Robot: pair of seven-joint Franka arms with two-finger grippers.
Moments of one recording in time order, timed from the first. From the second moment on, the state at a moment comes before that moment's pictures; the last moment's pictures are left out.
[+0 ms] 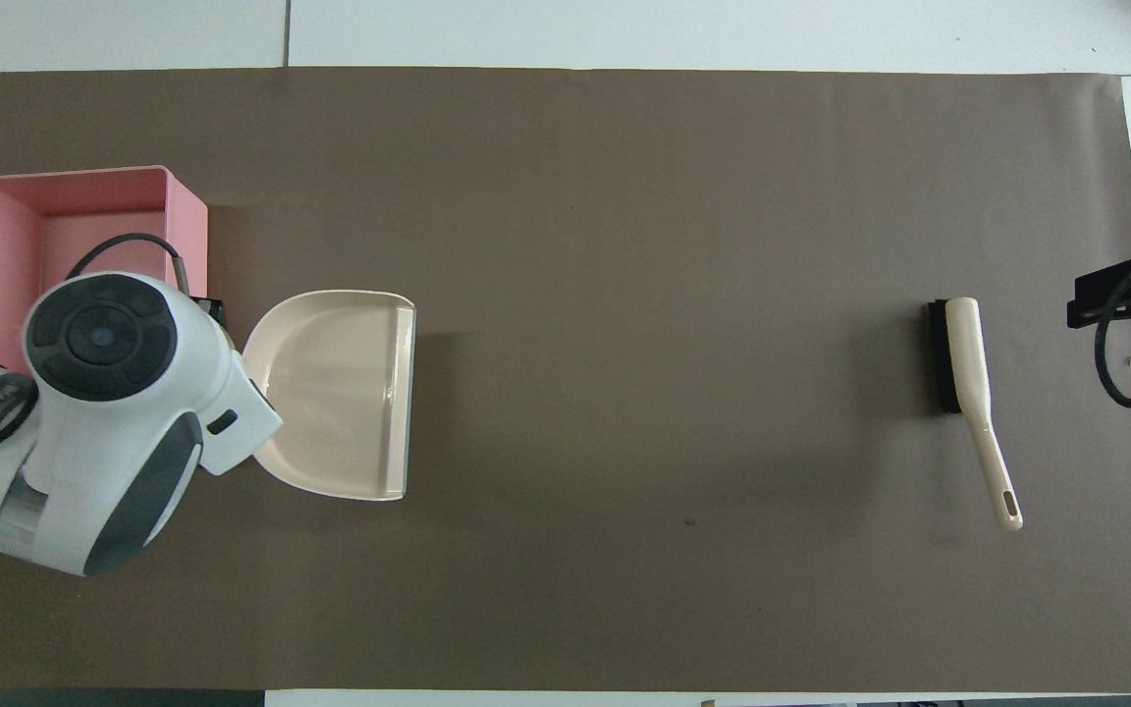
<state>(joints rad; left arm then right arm) -0.33 -0.11 -0.09 -2.17 0.32 1.99 1.15 0.00 -0.06 -0.07 -1.65 -0.05 1.54 0.08</state>
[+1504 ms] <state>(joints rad) -0.51 0.01 -0.07 -2.15 0.32 2.05 0.60 -0.02 -0.06 -0.05 -1.63 -0.01 1.52 0.09</state>
